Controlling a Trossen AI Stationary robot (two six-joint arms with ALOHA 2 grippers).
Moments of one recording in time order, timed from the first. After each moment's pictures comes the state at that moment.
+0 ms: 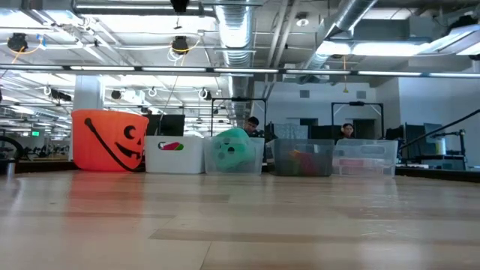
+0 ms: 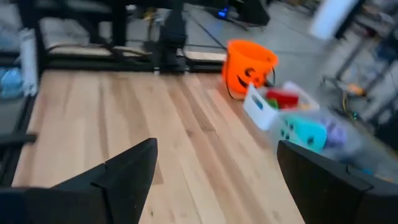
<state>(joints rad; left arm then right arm) -0.24 1.21 0.83 0.31 -0.23 -0.14 0.95 1.60 1.35 -0.83 1.22 0.84</state>
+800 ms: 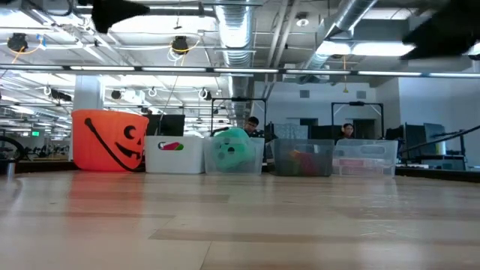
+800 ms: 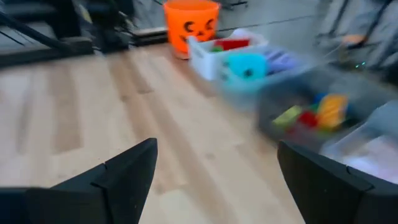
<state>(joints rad) -0.33 0.55 0.47 0.14 -0.67 -0.18 0.92 0.89 0.60 -0.83 1.21 1.07</state>
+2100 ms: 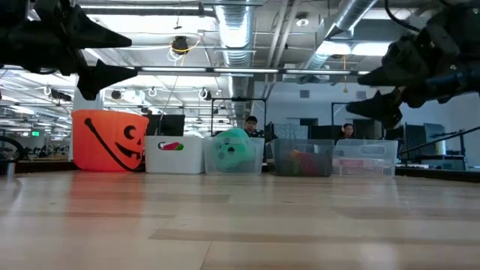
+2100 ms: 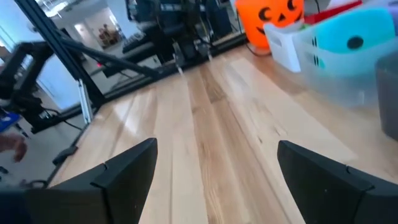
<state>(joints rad) -0.31 0.43 0.01 0.46 -0.58 -0.37 0.04 0.85 0.01 0.68 0.08 0.40</state>
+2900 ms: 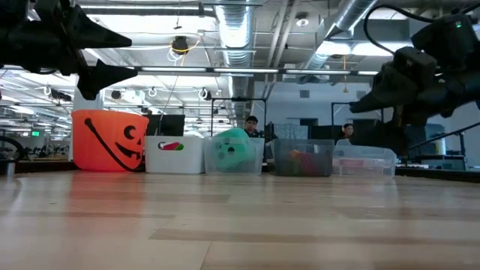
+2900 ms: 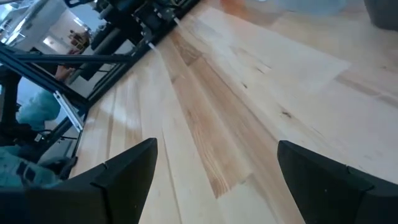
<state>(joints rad) -0.31 0.43 0.01 0.46 -0.58 -0.37 0.04 1.06 0.03 0.69 0.08 0.73</state>
